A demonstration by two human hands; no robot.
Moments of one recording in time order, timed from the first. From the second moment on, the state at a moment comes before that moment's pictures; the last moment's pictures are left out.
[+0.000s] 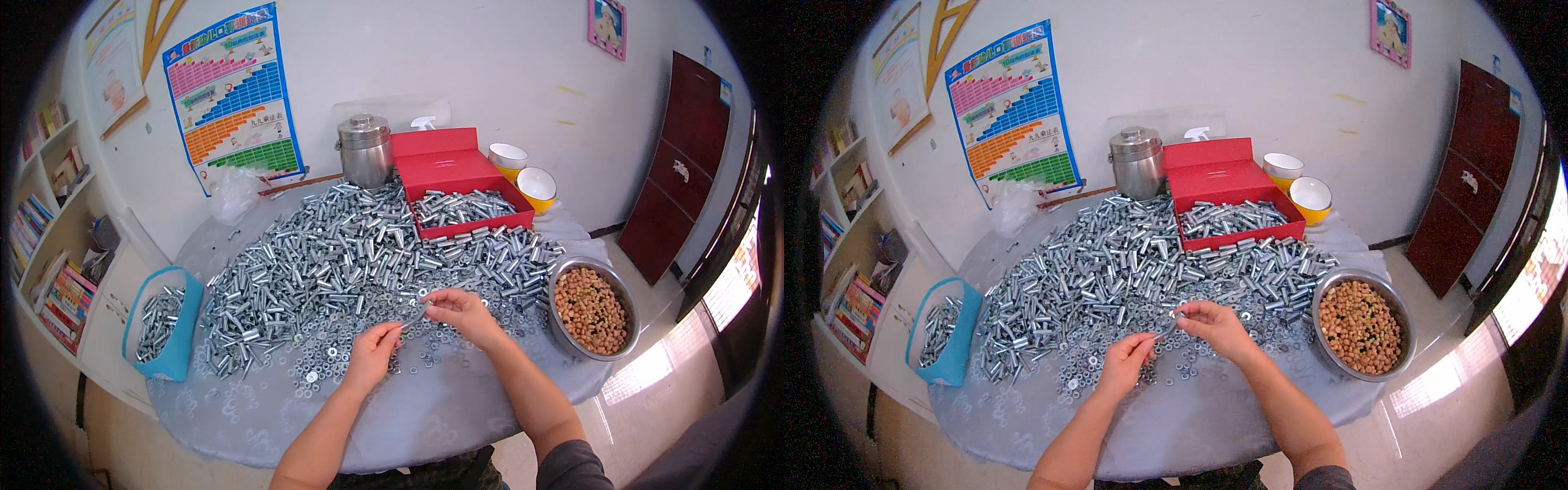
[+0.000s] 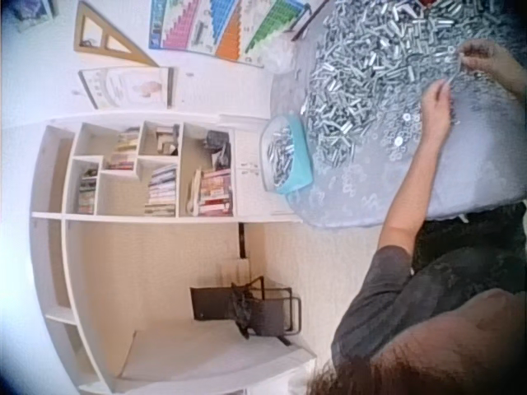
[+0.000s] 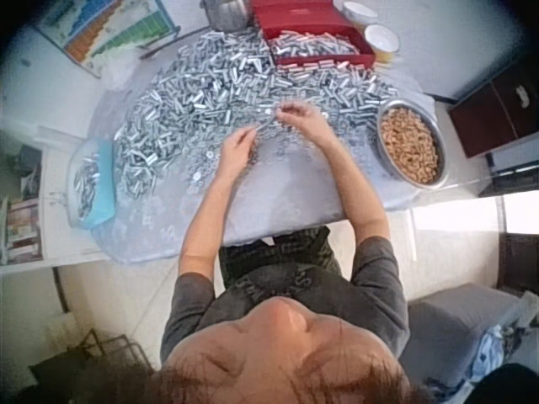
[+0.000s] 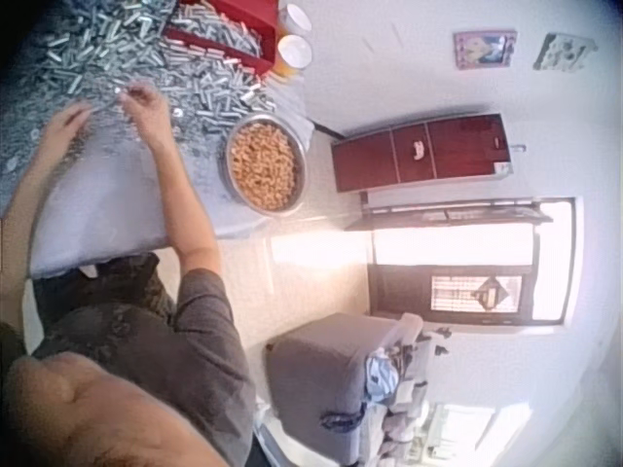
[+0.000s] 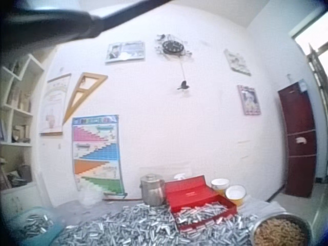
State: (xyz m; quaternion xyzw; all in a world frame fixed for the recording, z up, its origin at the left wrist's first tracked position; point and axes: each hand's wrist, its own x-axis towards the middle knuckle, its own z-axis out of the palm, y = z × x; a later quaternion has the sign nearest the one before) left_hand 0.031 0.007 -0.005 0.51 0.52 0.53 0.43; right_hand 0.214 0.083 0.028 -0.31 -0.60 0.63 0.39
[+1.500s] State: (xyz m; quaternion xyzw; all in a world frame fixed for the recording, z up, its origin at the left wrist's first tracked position) left_hand 0.026 0.007 0.002 0.39 0.46 0.55 0.58; right_hand 0.227 0.089 0.035 -0.40 -0.64 0.57 0.33
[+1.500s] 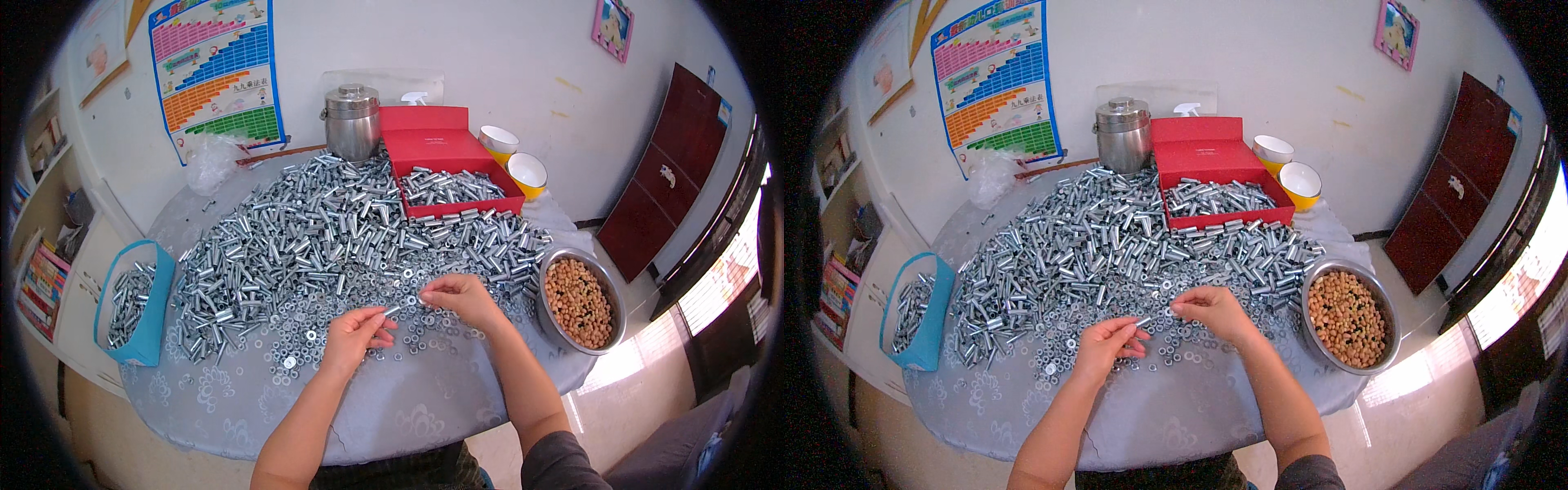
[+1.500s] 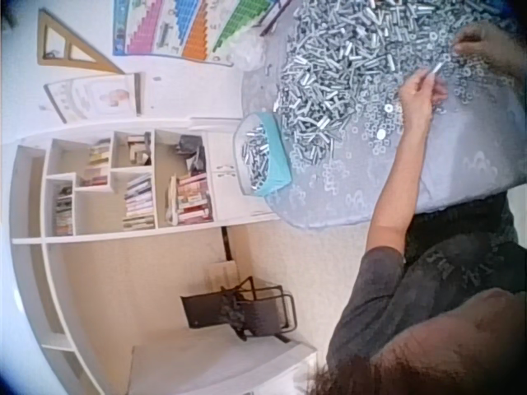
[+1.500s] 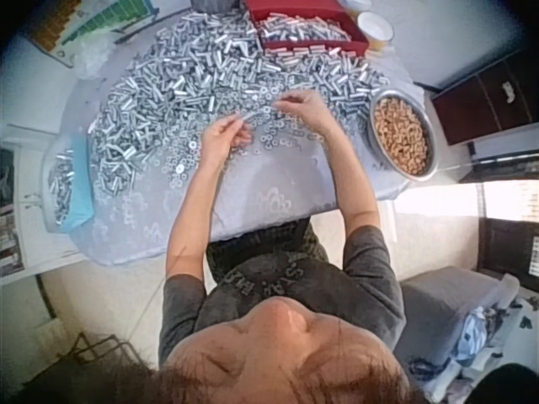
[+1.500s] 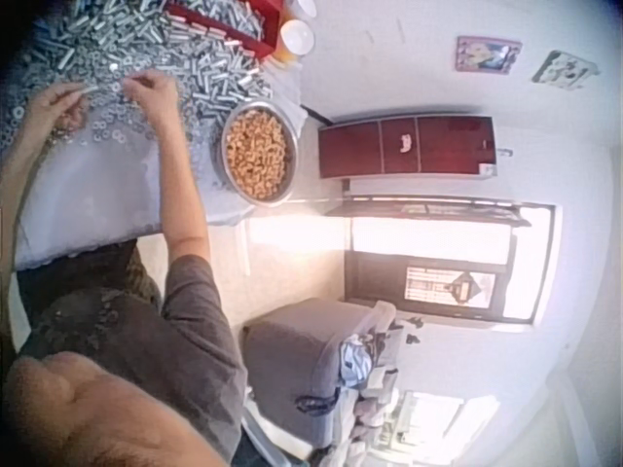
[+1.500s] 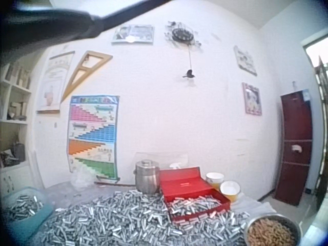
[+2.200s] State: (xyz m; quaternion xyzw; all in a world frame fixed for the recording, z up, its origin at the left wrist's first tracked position) left_hand 0.024 0.004 0.007 0.33 0.43 0.53 0.65; right_hand 0.203 0.078 0.022 -0.31 -0.71 0.55 0.33
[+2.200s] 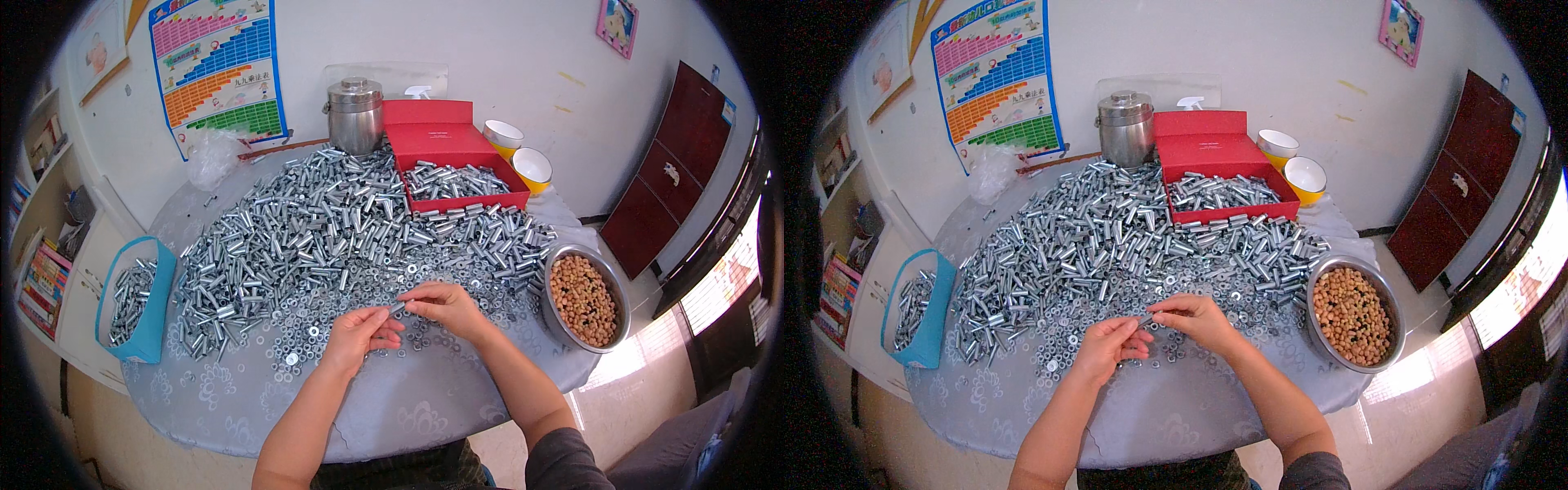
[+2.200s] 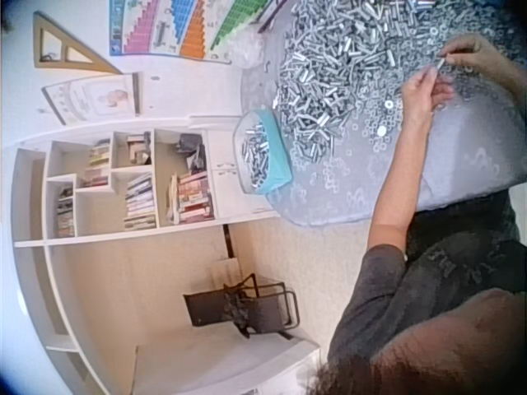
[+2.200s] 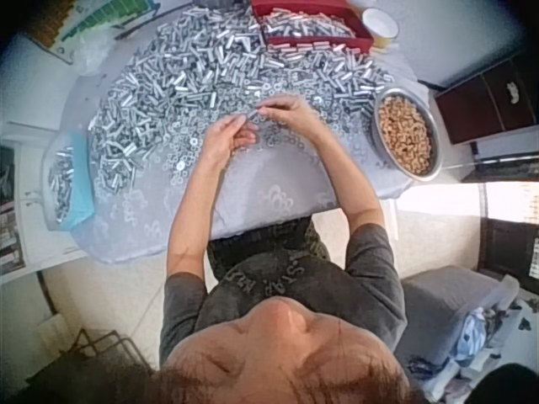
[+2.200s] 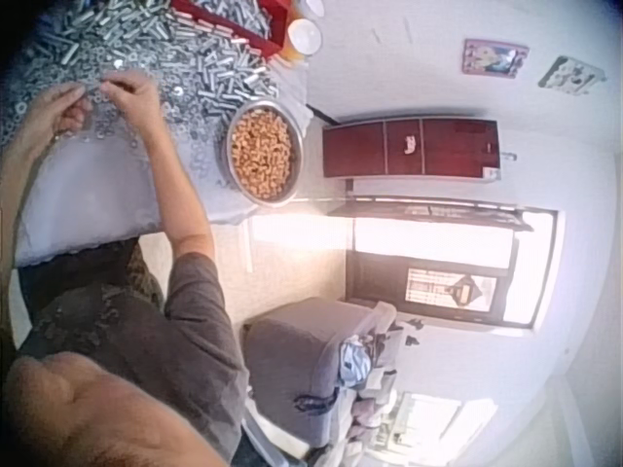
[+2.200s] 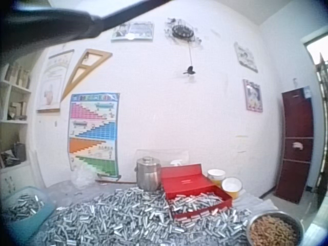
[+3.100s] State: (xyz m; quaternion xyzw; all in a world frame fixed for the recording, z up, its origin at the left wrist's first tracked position) left_hand 0.010 0.009 0.009 0.29 0.43 0.60 0.61; right_hand 0.207 0.087 0.014 -0.29 -0.89 0.11 0.34
